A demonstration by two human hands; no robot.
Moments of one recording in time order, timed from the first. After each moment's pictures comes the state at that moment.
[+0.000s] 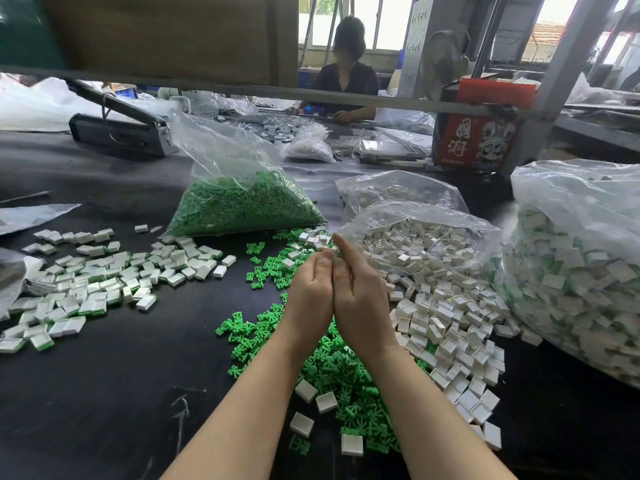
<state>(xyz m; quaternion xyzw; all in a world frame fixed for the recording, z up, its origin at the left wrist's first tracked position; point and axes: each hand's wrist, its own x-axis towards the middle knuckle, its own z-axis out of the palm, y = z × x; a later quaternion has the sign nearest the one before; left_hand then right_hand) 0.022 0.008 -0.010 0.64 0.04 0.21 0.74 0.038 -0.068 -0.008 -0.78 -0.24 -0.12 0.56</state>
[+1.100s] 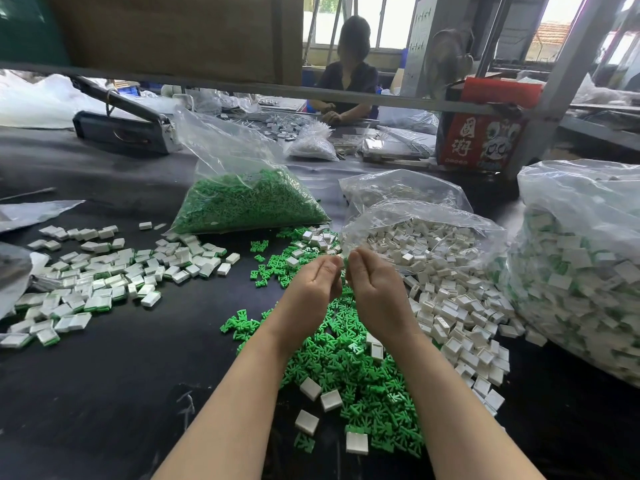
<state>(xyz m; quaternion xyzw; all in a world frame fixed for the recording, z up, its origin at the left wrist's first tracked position) 0.009 0.027 -0.002 0.72 -0.01 0.11 0.68 0.055 -0.085 -0.004 -0.79 -0.26 -0.09 0.54</state>
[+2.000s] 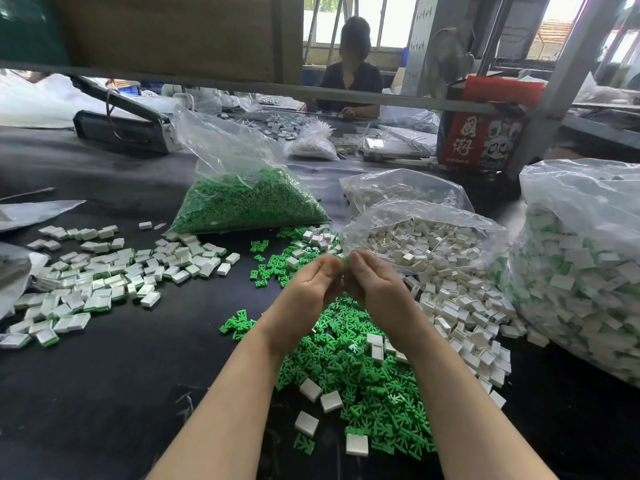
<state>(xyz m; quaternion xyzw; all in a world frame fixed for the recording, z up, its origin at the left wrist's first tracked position) 0.005 0.031 -0.002 0.66 -0.09 0.06 0.75 0.053 -0.088 0.007 -0.69 -0.25 0.11 0.67</state>
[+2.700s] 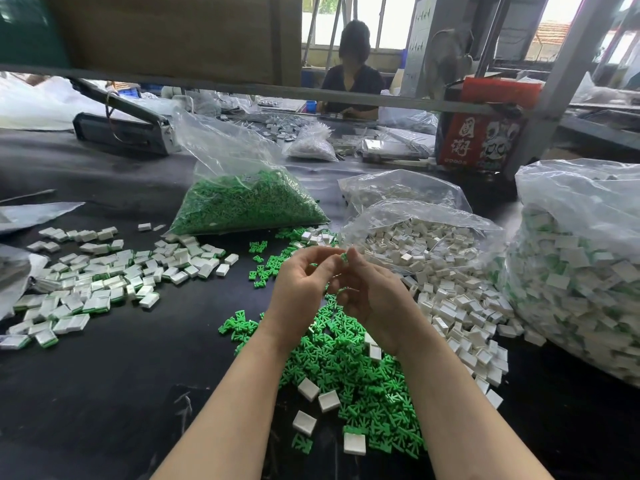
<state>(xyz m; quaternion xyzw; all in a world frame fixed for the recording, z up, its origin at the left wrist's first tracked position) 0.013 0.029 -0.002 0.68 0.01 0.20 0.70 0.055 -0.094 0.000 -0.57 -0.17 0.25 0.76</state>
